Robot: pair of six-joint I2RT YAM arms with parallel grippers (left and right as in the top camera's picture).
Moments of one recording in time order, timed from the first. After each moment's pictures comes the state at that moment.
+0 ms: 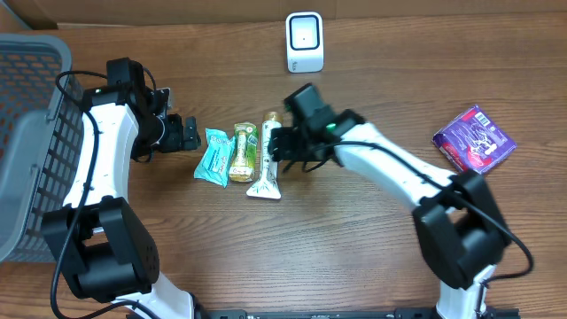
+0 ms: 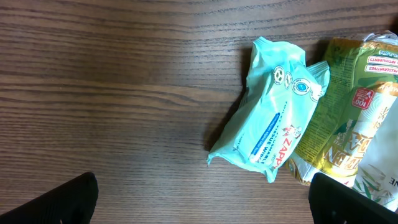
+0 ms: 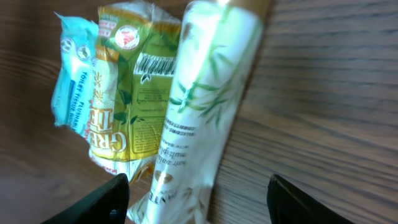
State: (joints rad) left arm 0.19 1.81 1.47 -1.07 0.11 0.06; right arm 0.67 2.00 1.48 -0.57 -0.22 0.59
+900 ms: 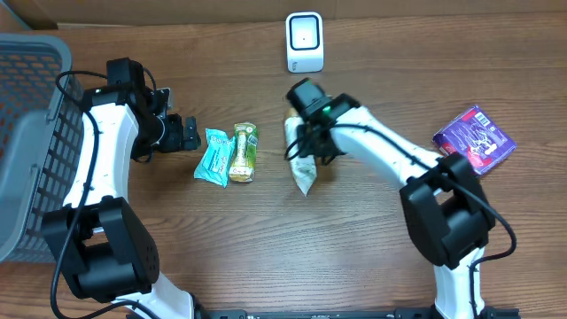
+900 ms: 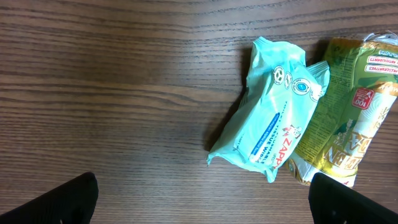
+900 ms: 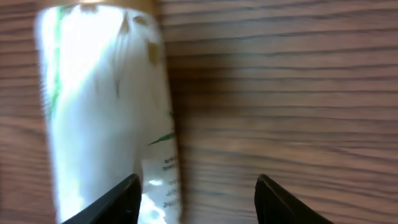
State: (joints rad) left arm 0.19 1.81 1.47 -1.07 0.11 0.06; right arm 0.58 2.11 1.61 -0.86 0.06 0.51
